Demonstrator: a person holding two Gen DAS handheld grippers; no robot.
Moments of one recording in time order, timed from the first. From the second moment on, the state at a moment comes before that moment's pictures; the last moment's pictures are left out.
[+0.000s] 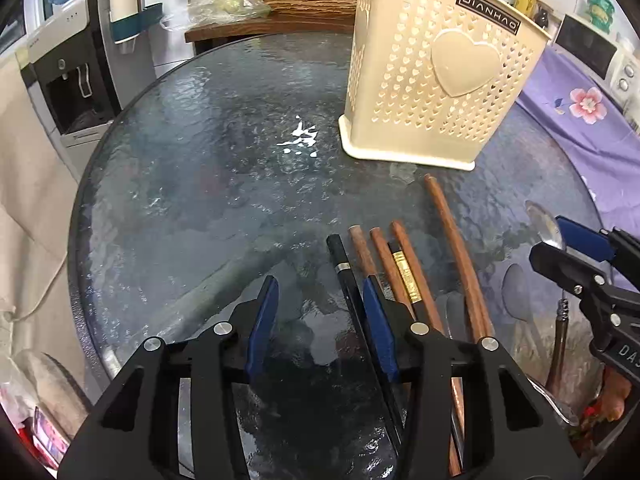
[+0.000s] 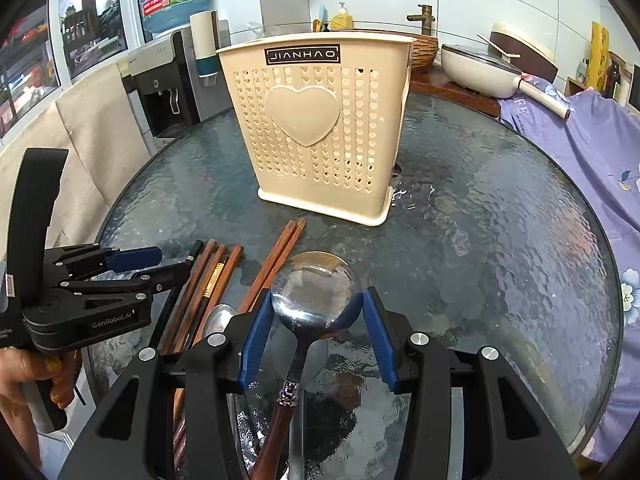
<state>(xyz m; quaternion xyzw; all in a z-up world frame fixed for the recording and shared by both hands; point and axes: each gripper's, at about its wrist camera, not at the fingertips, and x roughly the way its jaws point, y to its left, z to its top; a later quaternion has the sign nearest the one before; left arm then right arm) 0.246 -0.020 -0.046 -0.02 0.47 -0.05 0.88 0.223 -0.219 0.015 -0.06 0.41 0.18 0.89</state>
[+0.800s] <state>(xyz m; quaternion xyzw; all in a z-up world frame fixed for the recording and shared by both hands) 0.258 -0.059 -0.042 0.02 0.50 -0.03 0.87 0.225 -0.223 0.012 -0.06 0.41 0.19 0.89</state>
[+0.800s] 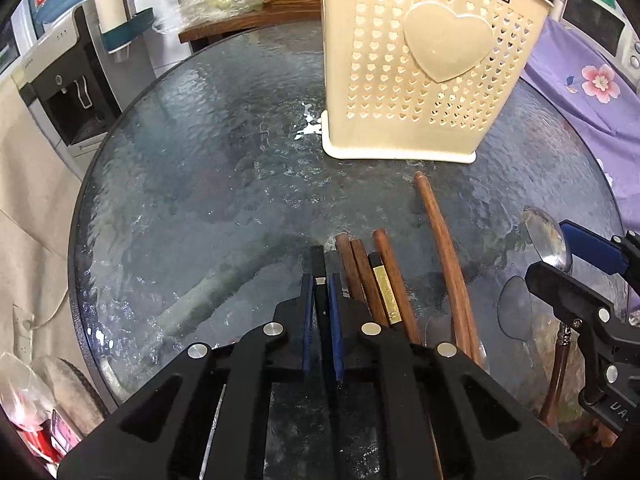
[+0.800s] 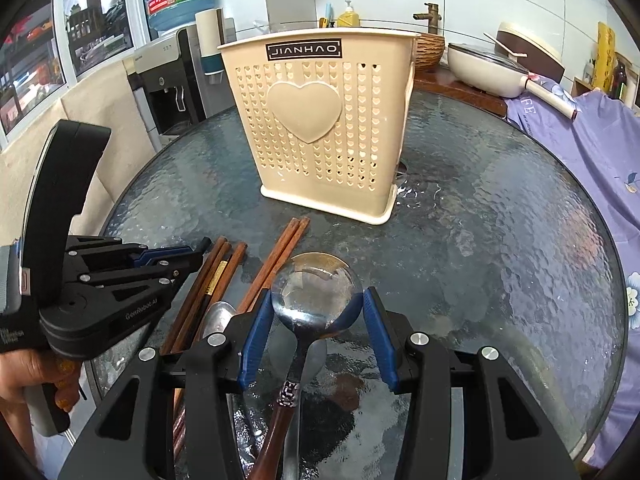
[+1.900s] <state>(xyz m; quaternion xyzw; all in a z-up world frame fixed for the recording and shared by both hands) 0.234 -0.036 0.044 -0.03 0.37 -0.10 0.92 0.216 -0.234 0.041 -0.04 0.34 0.20 0.92</state>
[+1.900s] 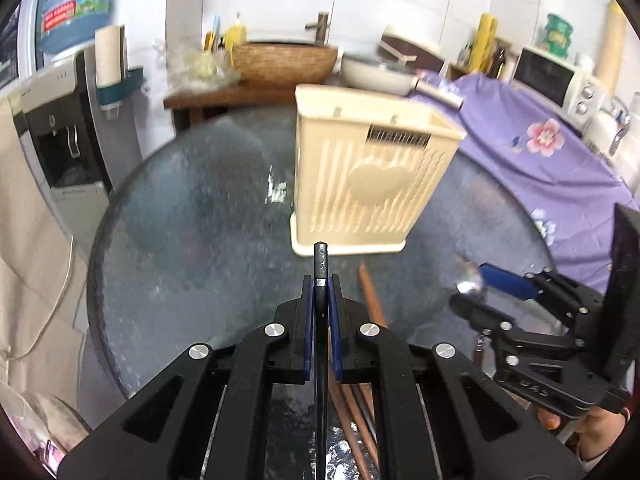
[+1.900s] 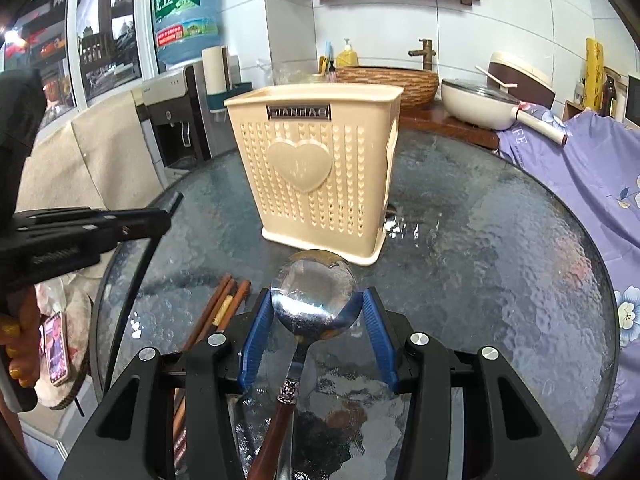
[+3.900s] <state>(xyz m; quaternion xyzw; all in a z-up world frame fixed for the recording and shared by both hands) 0.223 -0.027 0.226 -0.06 0.16 -0.18 0.97 0.224 -0.224 0.181 -0.08 0.20 0.19 0.96</state>
